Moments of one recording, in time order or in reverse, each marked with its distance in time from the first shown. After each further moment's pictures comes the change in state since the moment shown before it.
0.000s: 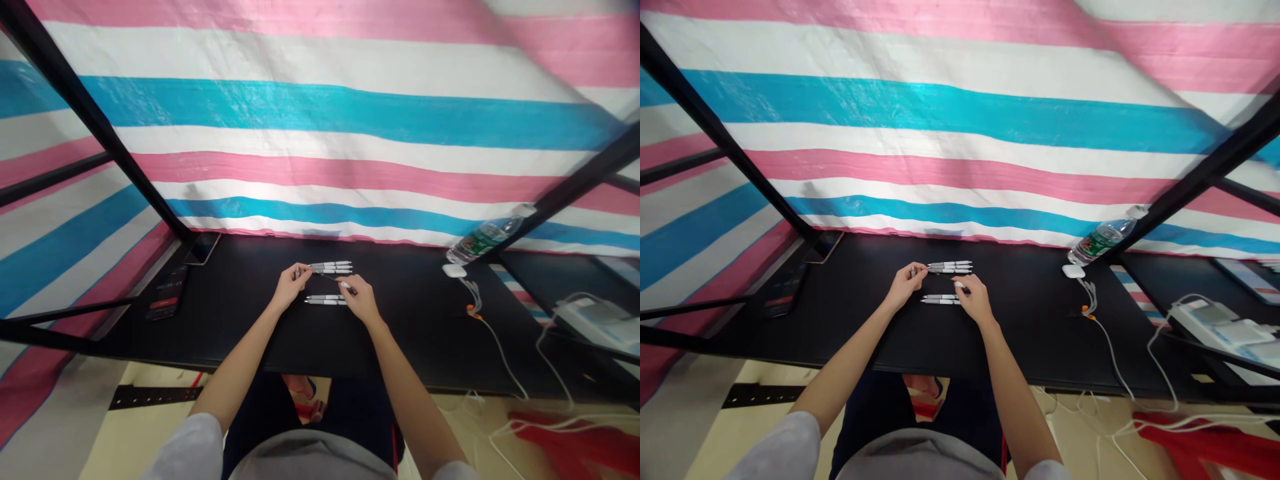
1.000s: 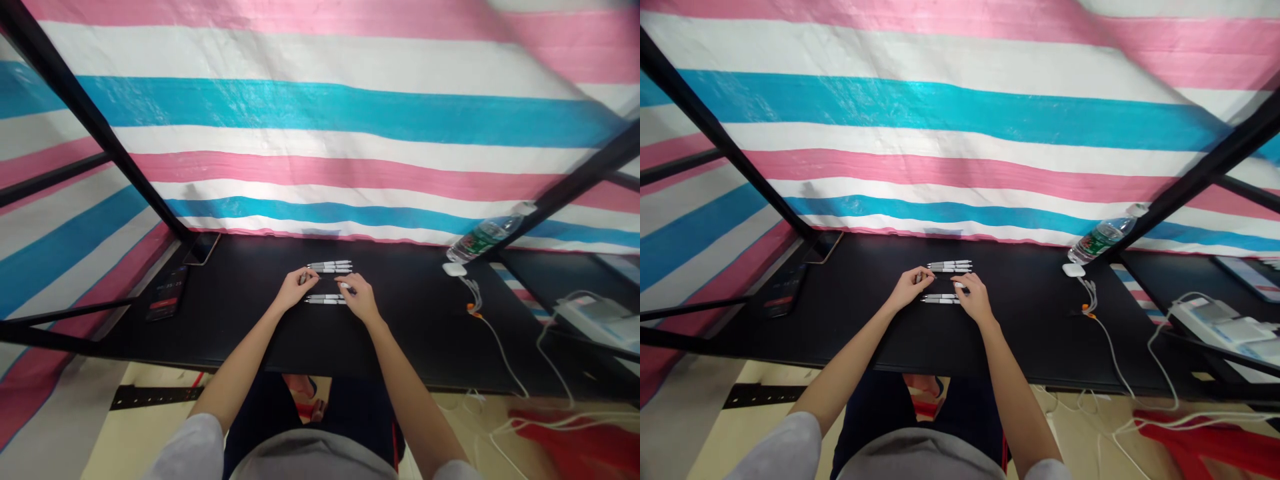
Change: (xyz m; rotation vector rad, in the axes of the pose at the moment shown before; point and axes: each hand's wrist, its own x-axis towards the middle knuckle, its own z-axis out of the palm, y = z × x) left_hand -0.004 0.004 -0.002 0.378 -0.137 0.103; right_hand 0.001 -0.002 0.000 -0.027 -0.002 -0.012
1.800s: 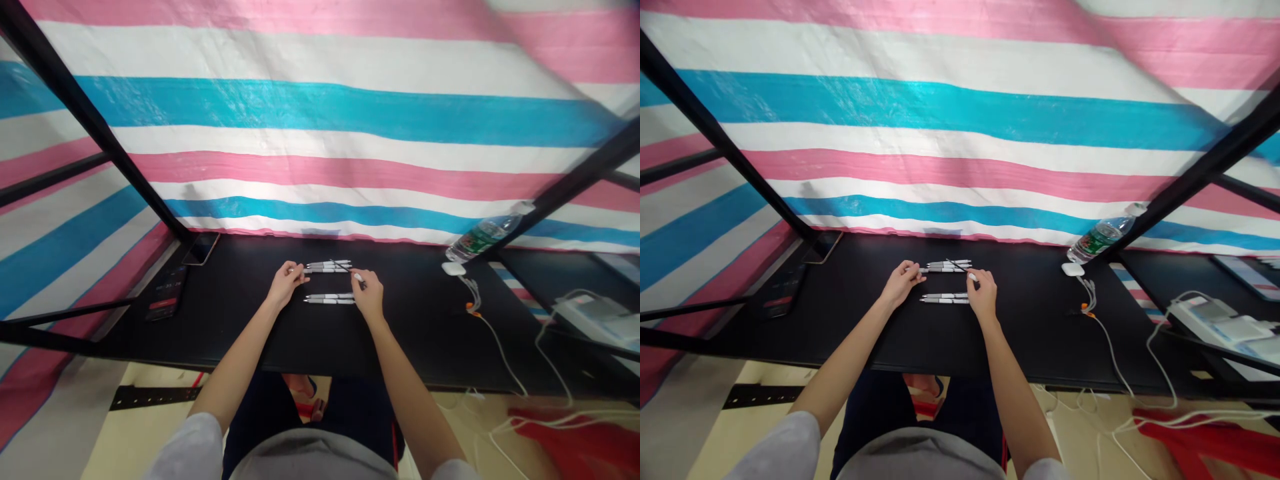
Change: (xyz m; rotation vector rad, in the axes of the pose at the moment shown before) left_hand 0.006 0.000 -0.003 -0.654 0.233 -0.250; right_hand 0.001 0.012 -0.003 -0.109 0.289 0.120
